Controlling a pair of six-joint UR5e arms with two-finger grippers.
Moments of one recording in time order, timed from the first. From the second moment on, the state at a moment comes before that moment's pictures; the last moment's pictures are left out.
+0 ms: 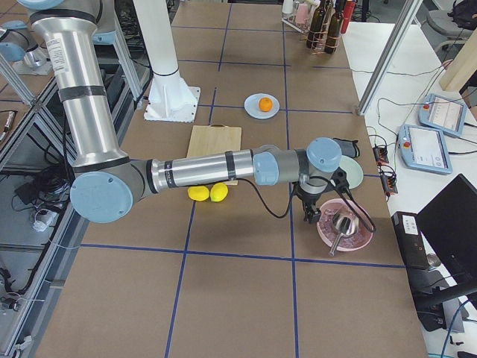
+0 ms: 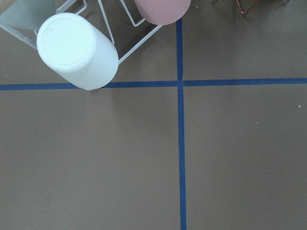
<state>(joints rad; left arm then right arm) -1.60 -1.52 -1.69 -1.51 -2.36 0.03 1.52 -1.37 1.50 -1.60 2.44 -0.23</state>
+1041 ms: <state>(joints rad) -1.60 -1.53 -1.69 -1.51 -2.36 0.03 1.64 -1.54 1.48 -1.47 2.41 -0.06</state>
